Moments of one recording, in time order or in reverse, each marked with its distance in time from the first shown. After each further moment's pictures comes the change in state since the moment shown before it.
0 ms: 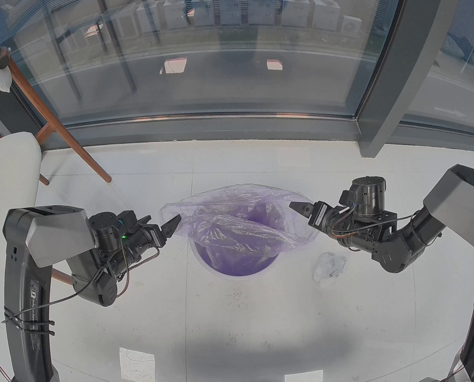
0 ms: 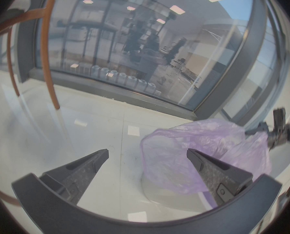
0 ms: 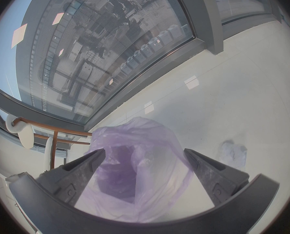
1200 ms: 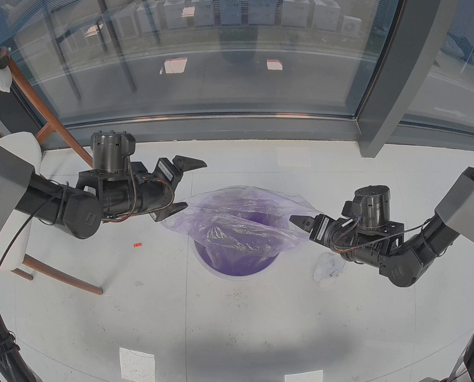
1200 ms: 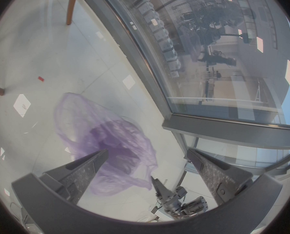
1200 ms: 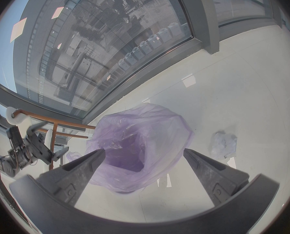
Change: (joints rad) left arm -0.180 -0.439 -0.380 1.058 -0.143 -0.766; right arm 0.064 -0.075 0.116 -0.006 -0.064 -0.009
